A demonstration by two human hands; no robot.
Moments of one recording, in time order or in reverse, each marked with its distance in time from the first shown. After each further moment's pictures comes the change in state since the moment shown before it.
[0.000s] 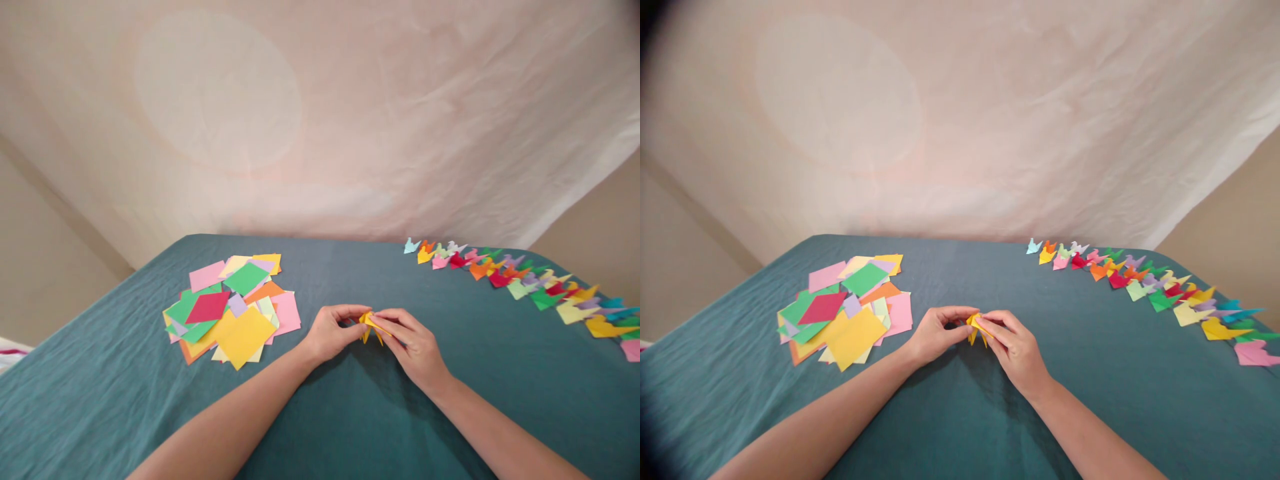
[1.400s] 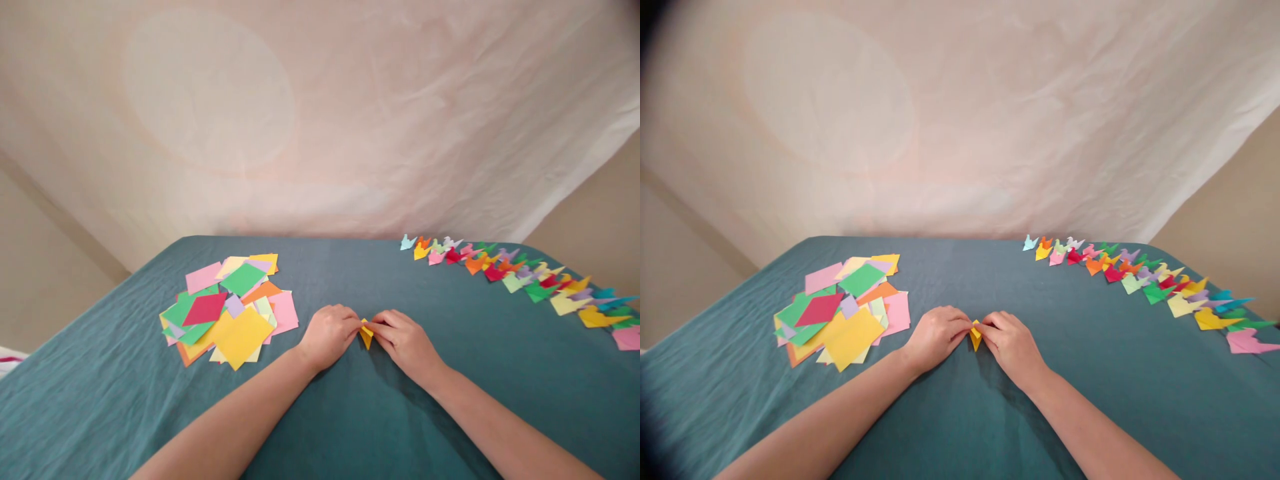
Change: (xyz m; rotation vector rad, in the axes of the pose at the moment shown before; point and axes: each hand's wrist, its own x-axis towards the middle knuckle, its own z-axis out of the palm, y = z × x) left_hand -0.003 -0.002 -0.008 1.051 -0.174 0.478; right_hand 0.001 0.005 0.000 -0.372 -0.217 -0.032
